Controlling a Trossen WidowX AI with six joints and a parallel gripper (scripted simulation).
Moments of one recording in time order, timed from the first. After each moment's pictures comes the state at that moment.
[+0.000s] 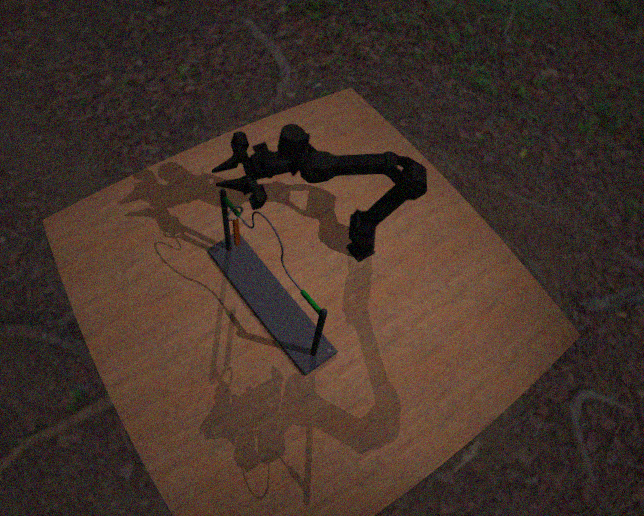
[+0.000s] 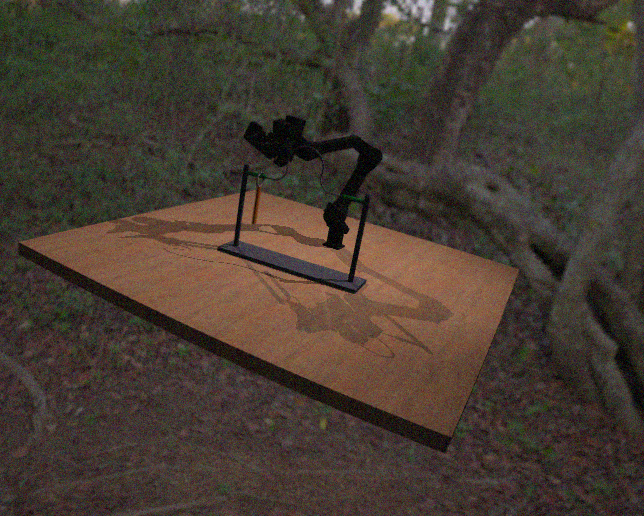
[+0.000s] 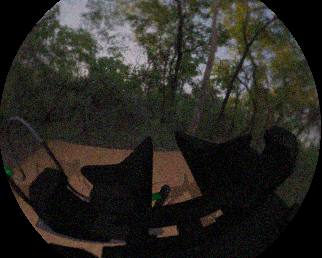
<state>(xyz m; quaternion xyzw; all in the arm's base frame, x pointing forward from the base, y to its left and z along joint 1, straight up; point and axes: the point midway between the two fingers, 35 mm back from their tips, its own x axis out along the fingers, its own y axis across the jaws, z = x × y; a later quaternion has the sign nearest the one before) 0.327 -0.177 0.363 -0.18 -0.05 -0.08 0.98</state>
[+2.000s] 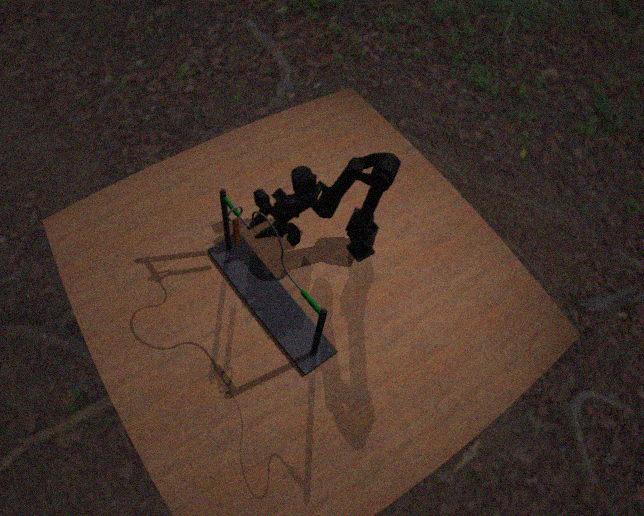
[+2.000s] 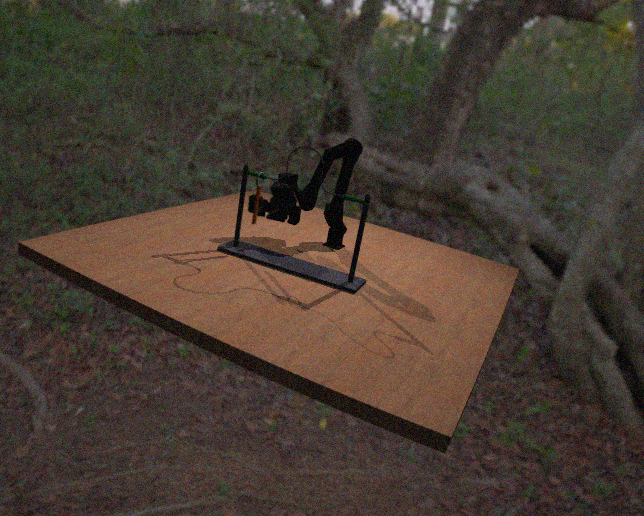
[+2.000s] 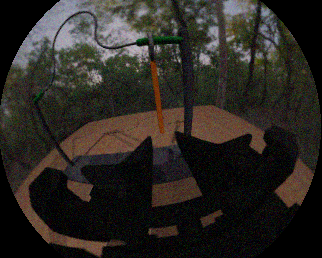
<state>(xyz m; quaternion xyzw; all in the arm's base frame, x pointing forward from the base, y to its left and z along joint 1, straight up) 0.255 -0.151 0.127 -0.01 0.04 0.04 1.00</state>
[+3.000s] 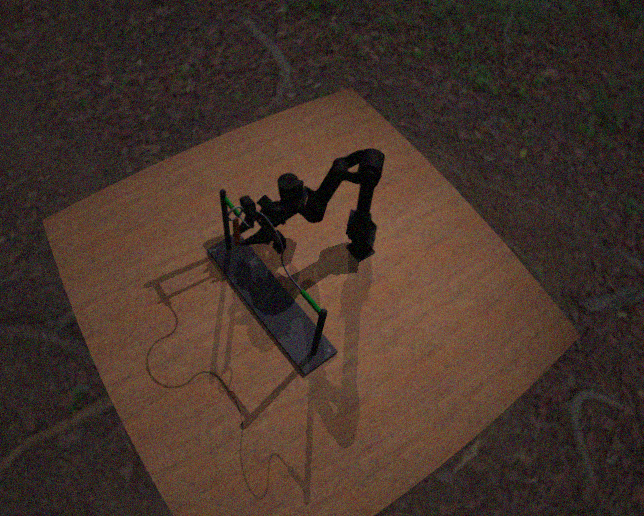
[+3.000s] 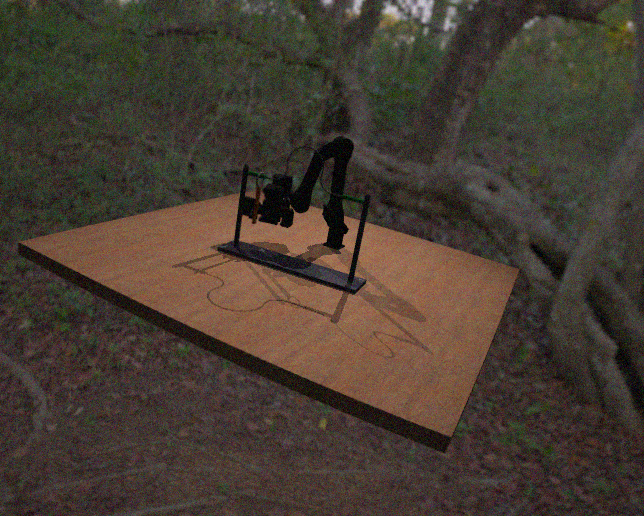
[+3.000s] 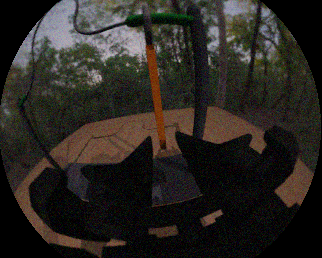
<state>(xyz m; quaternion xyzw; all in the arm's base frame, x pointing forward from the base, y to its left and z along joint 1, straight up) 0.300 -0.151 0.127 -0.01 0.04 0.04 1.00</state>
